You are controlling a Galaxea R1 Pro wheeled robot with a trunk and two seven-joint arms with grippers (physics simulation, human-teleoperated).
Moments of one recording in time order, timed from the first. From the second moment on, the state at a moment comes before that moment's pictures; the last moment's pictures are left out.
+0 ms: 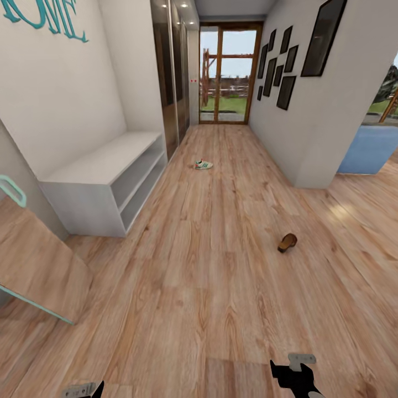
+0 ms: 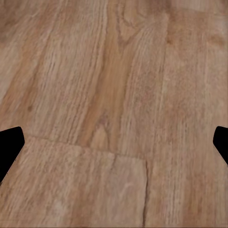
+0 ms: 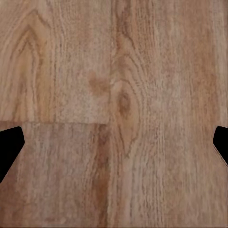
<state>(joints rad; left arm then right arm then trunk) -0.23 0.20 0.13 -0.28 0.20 -0.50 -0.28 -0.51 -0.09 0.00 -0.03 -0.03 -0.35 -0.01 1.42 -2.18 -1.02</state>
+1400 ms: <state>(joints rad) -0.23 0.20 0.13 -0.28 0.20 -0.50 -0.28 -0.51 -0.09 0.00 -0.03 -0.03 -0.35 -0.01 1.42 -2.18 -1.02</state>
